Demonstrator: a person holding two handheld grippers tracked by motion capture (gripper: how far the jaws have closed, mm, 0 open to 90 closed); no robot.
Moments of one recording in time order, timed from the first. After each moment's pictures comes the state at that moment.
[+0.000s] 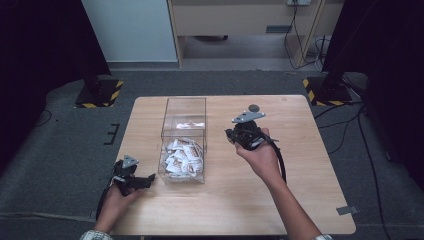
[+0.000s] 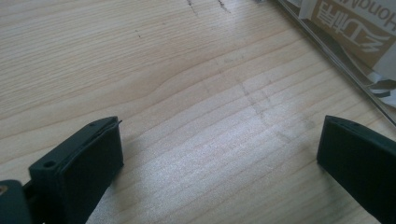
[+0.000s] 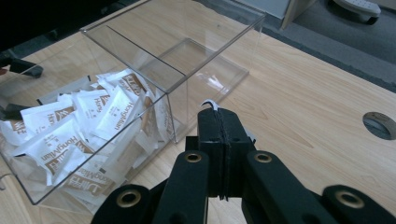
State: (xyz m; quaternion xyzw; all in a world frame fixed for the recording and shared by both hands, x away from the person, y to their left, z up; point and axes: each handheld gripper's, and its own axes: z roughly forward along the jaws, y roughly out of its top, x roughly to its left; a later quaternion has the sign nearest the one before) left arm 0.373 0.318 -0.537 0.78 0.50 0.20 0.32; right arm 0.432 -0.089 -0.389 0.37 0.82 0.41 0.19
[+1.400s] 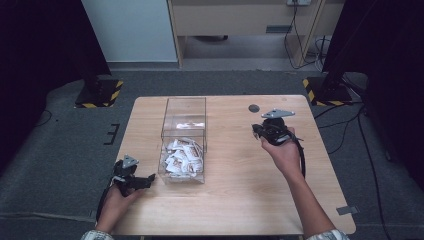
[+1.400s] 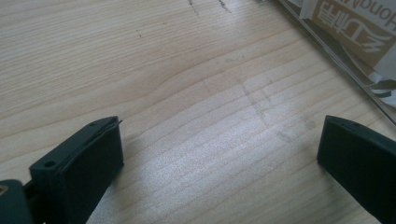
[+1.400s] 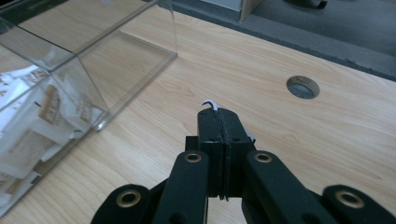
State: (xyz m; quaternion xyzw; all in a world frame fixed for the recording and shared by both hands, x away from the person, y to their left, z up) left arm 0.373 0.318 -0.537 0.78 0.50 0.20 0.32; right arm 0.461 -0.168 -0.415 0.43 0.78 0.40 0.21
